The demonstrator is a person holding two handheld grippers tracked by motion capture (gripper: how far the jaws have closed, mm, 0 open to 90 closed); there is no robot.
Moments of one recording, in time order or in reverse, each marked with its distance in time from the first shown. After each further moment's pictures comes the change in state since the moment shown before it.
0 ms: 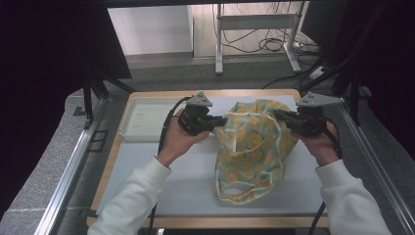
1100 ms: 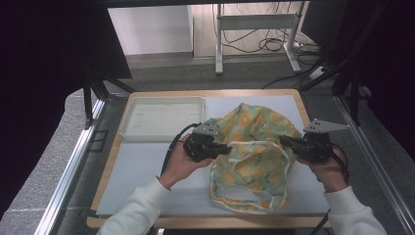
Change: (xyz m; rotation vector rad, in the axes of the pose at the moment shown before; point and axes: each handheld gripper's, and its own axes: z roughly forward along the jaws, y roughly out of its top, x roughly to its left) left arm -0.034 -0.051 0.021 0.079 -0.127 0.017; right arm 0.013 -0.062 -0.021 0.069 0.062 0.089
